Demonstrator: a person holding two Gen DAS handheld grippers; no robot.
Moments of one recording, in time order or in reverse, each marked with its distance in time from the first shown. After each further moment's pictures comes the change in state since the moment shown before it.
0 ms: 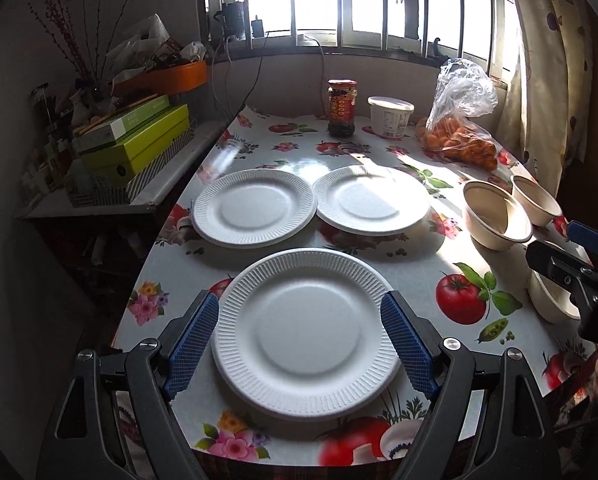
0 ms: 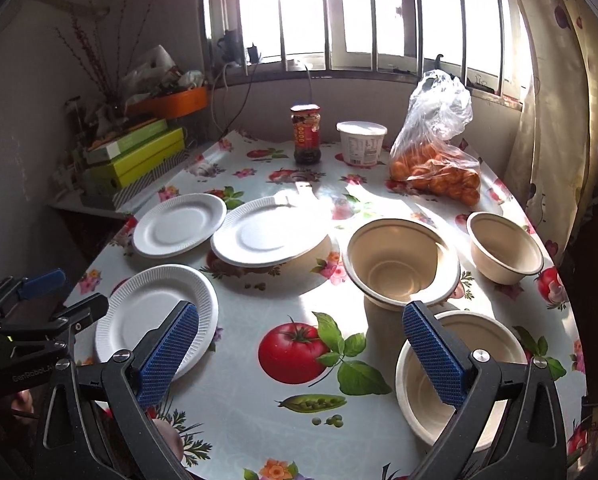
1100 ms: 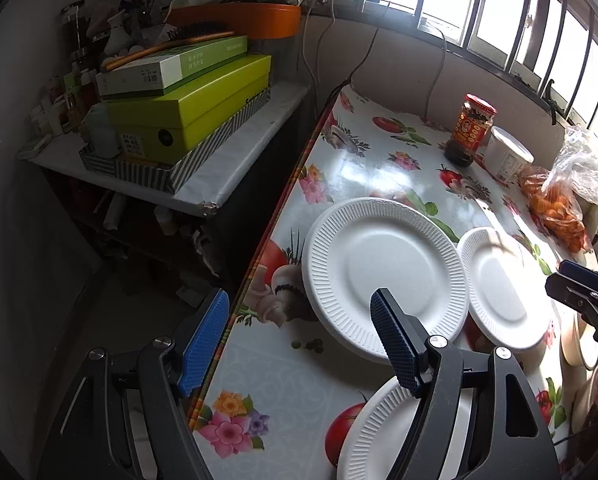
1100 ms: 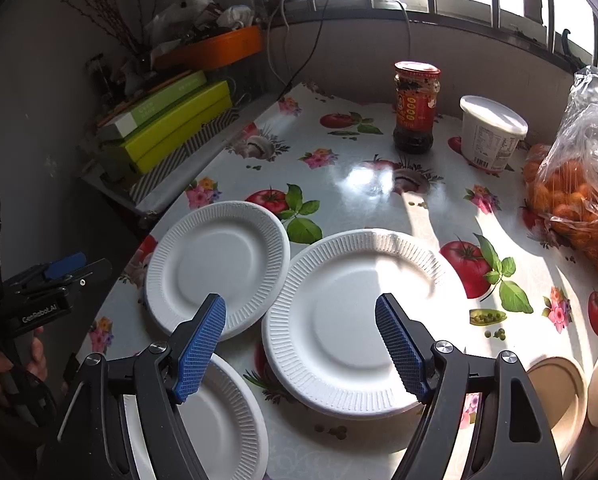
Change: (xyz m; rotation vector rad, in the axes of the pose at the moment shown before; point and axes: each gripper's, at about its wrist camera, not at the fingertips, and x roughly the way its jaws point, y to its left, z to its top) left arm 0.129 0.146 0.078 -0.239 0.153 0.027; right arm 0.180 0.053 0.117 -0.069 0.250 0.251
